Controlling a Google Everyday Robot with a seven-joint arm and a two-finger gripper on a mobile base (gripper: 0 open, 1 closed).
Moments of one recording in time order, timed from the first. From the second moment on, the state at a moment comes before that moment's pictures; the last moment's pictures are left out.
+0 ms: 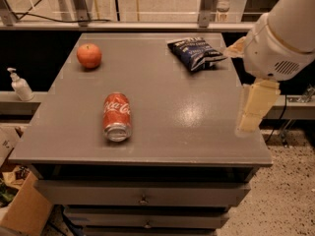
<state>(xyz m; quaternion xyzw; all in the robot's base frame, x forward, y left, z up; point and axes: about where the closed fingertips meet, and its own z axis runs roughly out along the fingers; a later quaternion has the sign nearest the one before) 0.459 -0.156 0.945 -0.68 0.71 -0.01 0.18</state>
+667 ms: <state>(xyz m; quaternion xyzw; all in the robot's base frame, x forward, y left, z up) 0.474 -0.090 0.929 -0.76 0.61 0.02 0.21</state>
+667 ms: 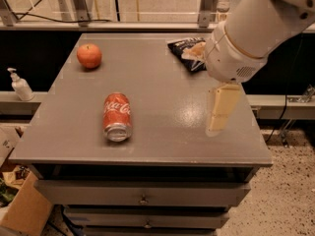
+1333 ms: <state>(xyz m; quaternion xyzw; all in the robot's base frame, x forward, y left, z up) 0.473 -0.053 0.926 -0.80 0.56 0.05 0.24</state>
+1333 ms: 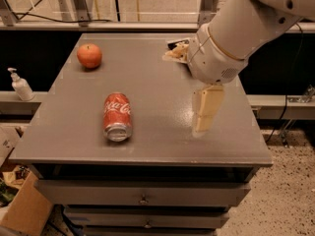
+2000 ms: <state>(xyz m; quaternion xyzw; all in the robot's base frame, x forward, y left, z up) 0.492 -0.019 0.902 -0.88 0.44 0.02 0.18</state>
